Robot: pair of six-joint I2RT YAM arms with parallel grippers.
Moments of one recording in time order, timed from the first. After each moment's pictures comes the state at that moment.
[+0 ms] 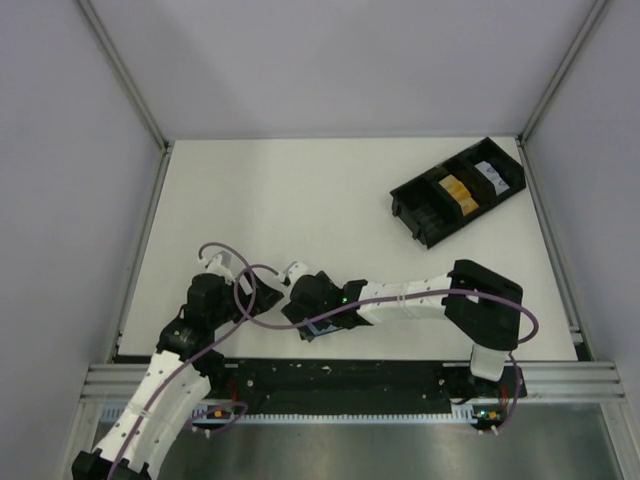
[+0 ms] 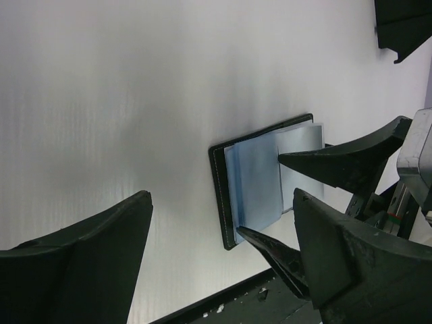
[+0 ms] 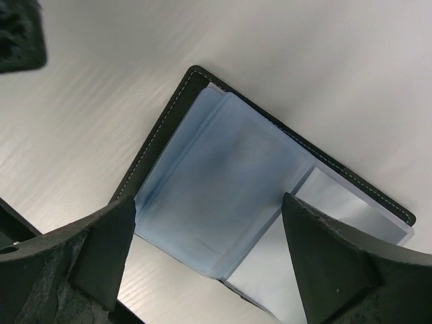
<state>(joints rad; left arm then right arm) -0.29 0.44 0.27 -0.42 0.25 -0.76 1.24 1.79 1.06 -0.25 0.24 0.32</state>
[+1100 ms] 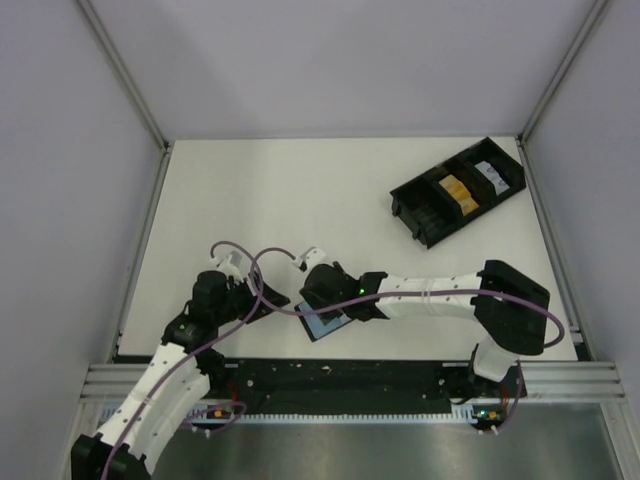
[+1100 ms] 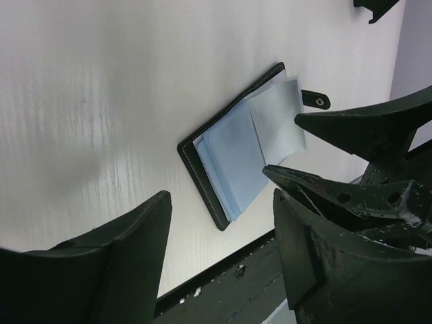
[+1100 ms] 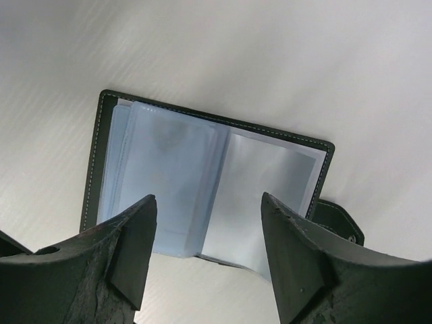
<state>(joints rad) -0.30 0.53 0.24 -0.33 0.40 -0.81 1.20 1.66 1.02 -0.31 0.34 0.35</state>
